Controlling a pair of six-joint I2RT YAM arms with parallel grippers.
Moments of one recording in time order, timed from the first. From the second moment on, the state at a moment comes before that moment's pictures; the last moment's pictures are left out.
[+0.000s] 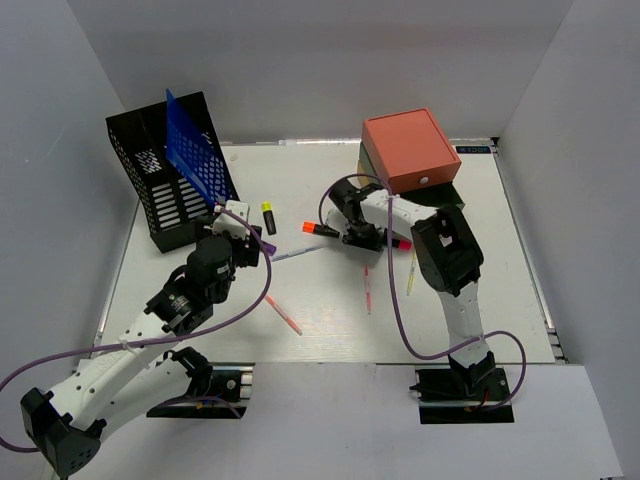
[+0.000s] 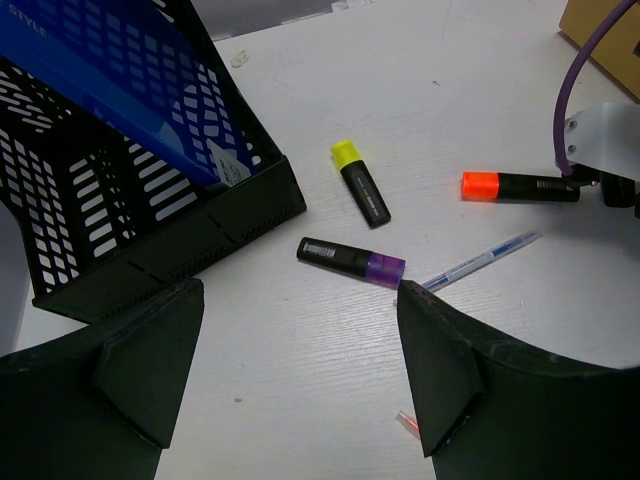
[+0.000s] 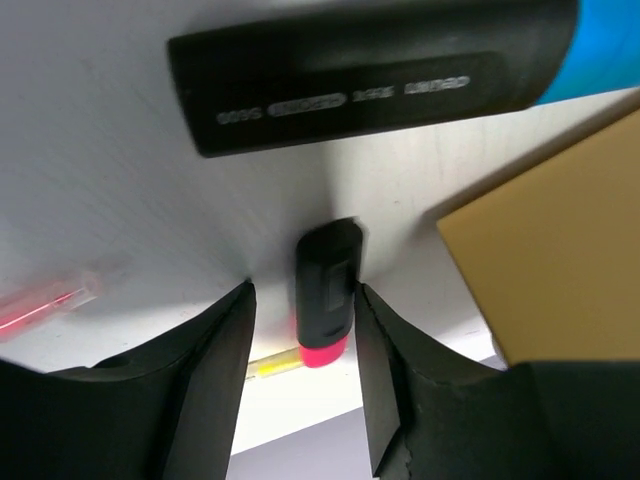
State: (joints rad) left arm -0.70 0.77 0.69 -0.21 -0.60 0.02; right arm 0.64 2.16 1.61 -0.90 0.31 -0.69
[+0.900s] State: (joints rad) left arm -0.70 0.76 0.68 -0.20 -0.60 0.03; right arm 0.63 2.15 1.60 -1.00 0.17 -0.71
